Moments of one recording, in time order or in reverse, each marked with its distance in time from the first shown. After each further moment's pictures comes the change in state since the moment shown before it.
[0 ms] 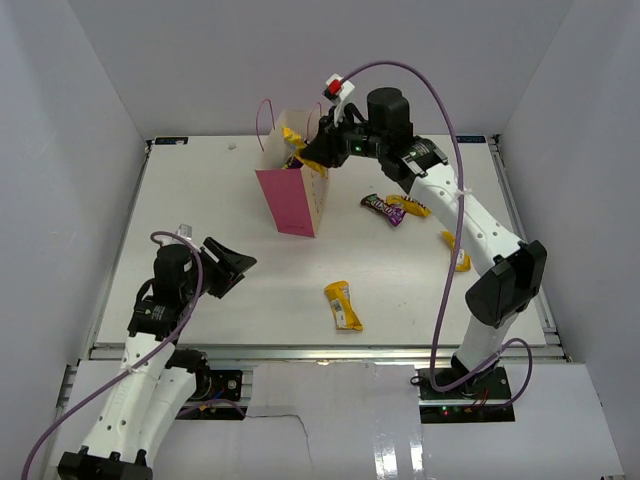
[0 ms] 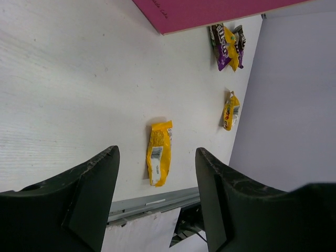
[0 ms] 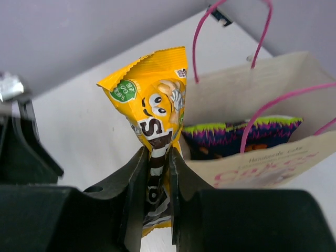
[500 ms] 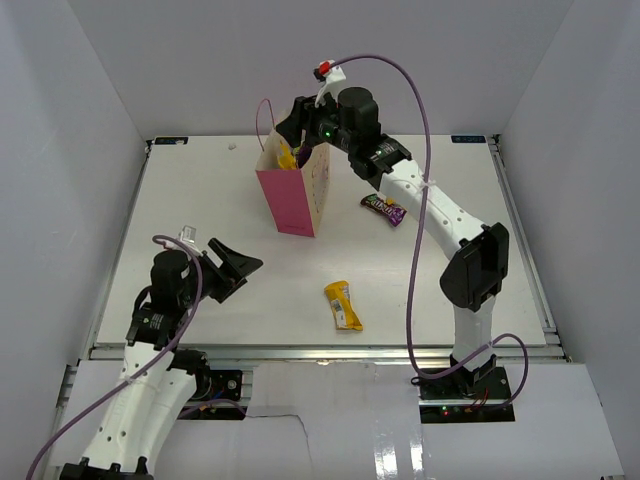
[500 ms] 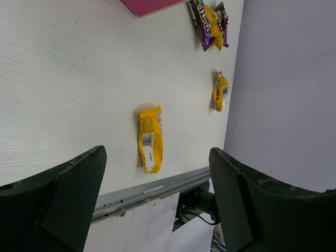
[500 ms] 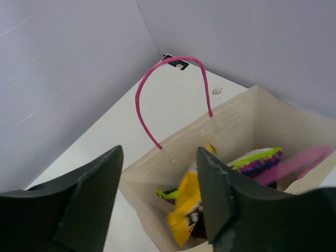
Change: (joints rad) left arm 0.000 -0.077 -0.039 0.024 0.093 0.016; right arm 0.080 0.200 0.161 0.239 0.397 0.322
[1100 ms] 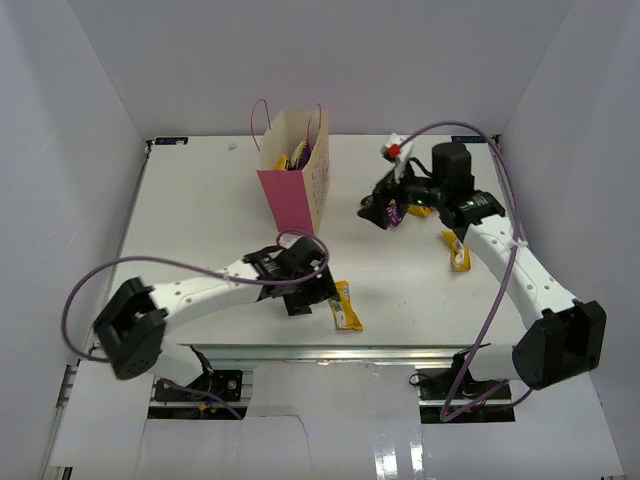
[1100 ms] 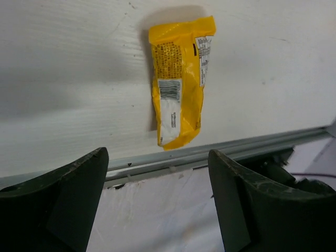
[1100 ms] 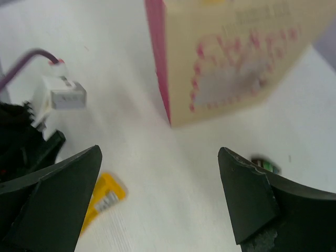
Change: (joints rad) left arm -0.720 0.756 0.286 -0.029 -0.351 -0.220; right arm -0.216 -0.565 -0.664 -0.175 -0.484 -0.528
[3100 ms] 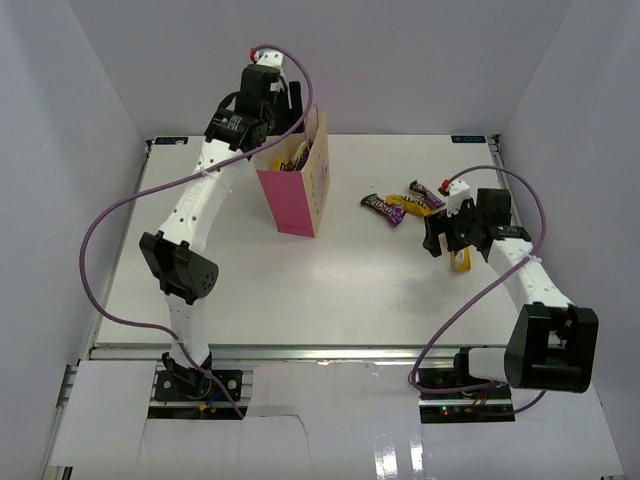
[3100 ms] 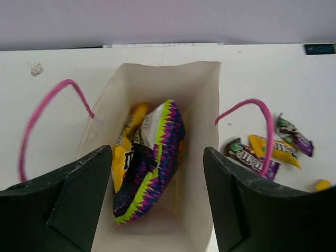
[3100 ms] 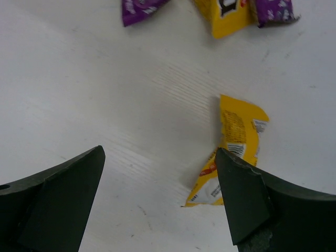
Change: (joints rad) left arm 0.446 0.713 1.493 -0.277 -0.239 0.924; right arm -0.488 -0.125 -0.503 -0.093 0.238 -0.151
